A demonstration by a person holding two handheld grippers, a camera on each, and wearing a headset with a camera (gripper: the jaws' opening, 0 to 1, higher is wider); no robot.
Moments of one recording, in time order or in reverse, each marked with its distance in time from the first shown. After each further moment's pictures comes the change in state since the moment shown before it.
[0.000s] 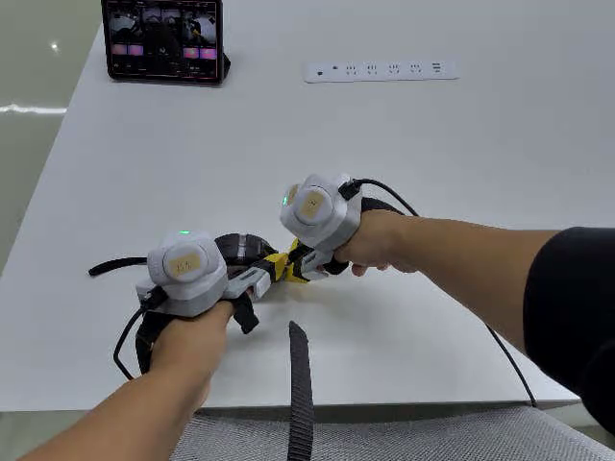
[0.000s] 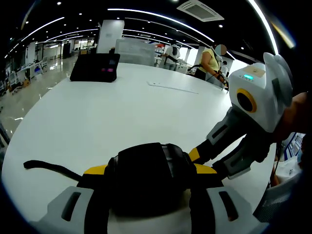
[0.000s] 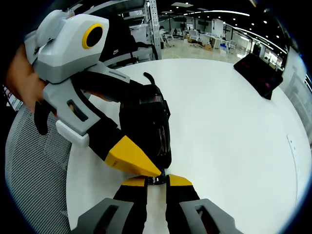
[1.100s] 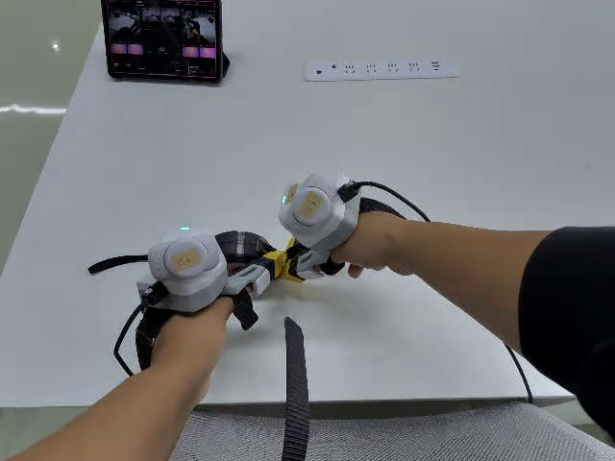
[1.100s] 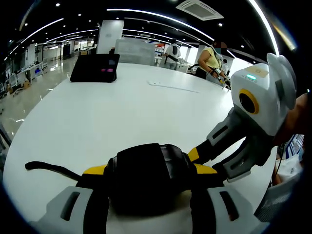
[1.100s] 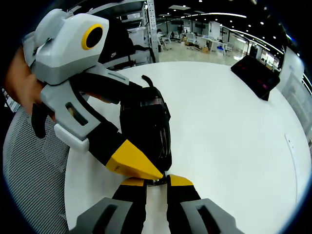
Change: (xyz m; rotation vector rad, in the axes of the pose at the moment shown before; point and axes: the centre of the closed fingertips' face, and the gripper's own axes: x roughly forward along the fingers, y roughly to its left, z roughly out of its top) left arm 0.000 -0.001 0.001 0.014 0.010 0.016; right arm 0.001 0.001 0.003 0.002 -0.030 -0.028
